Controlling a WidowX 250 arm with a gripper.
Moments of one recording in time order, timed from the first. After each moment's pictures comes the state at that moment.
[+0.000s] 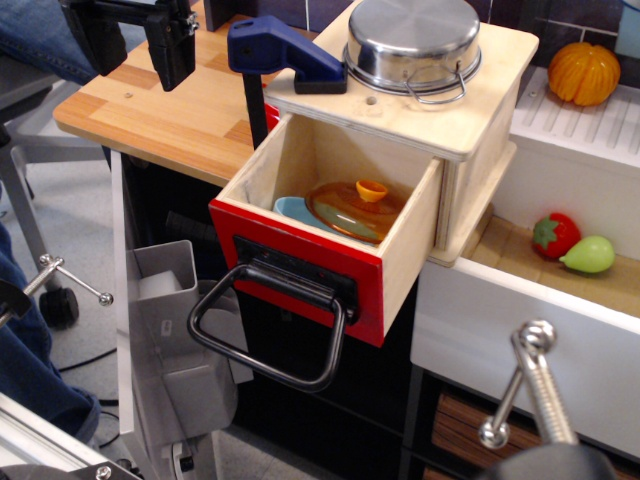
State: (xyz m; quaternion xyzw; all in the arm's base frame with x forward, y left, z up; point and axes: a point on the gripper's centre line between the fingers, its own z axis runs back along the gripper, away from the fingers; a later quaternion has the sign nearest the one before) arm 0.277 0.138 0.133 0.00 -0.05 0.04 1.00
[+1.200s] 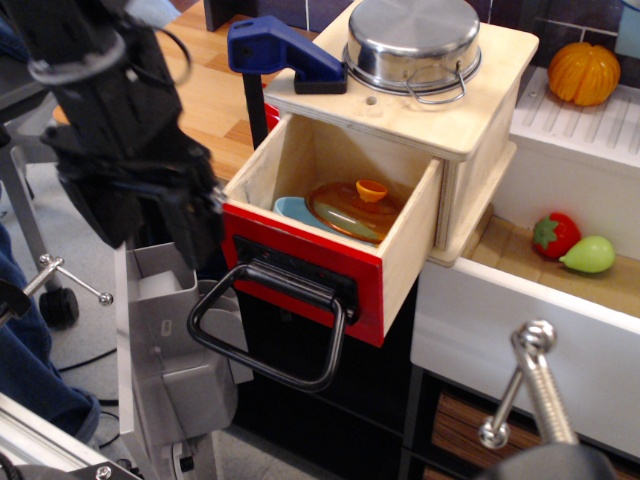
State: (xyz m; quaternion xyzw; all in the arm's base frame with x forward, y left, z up) arm 0.181 0.046 0.102 -0.05 -0.04 0.06 1.00
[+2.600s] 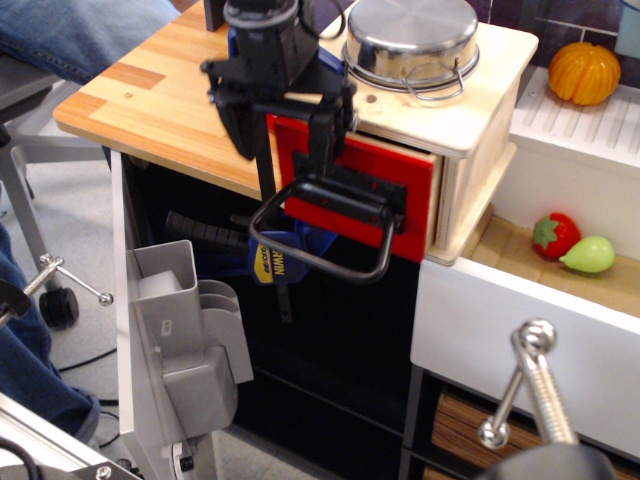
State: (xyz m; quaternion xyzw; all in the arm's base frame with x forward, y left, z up) arm 0.299 0.046 0.086 -0.01 -0.08 0.07 0.99
